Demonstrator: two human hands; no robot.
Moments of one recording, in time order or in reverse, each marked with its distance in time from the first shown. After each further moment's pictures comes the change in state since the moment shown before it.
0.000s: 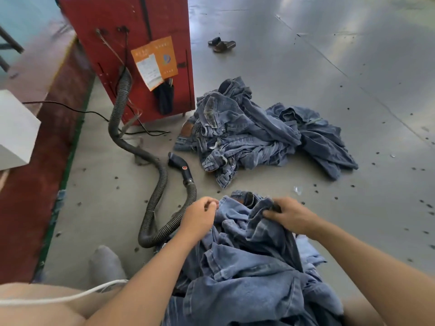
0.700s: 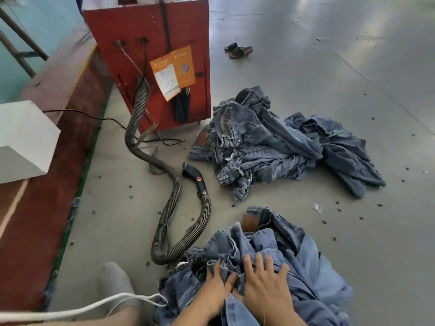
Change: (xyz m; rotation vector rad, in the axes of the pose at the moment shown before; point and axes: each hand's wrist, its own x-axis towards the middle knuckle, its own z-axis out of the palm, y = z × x) left_hand -0.044 -0.081 0.062 0.081 -0.385 -0.486; right_hand 0.007 -0.015 0.162 -0.731 -0.074 0.166
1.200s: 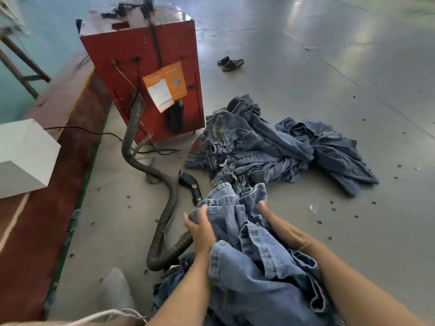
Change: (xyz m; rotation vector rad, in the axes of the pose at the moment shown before) left_hand -0.055 0.111 -0.084 -1.071 0.425 0.242; right_hand 0.035 0.087 -0.110 1.152 -0.148 -0.164
